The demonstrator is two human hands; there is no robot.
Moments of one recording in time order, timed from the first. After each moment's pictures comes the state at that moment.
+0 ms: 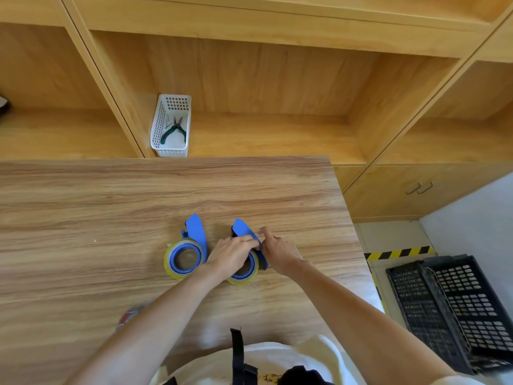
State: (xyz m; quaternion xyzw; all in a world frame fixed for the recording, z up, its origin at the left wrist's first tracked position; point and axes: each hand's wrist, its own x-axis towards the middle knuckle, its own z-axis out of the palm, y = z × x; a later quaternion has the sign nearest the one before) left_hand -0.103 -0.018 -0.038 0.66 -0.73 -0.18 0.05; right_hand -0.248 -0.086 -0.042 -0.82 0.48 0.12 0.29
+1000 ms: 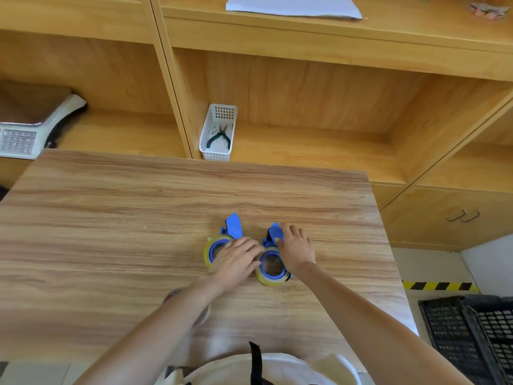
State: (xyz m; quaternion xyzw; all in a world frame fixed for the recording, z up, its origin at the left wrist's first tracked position) left_hand -0.052 0.051 -0.039 0.68 -0.71 -0.13 0.12; right_hand -0.199 -0.067 -0.034 -0.85 0.49 0.05 0.18
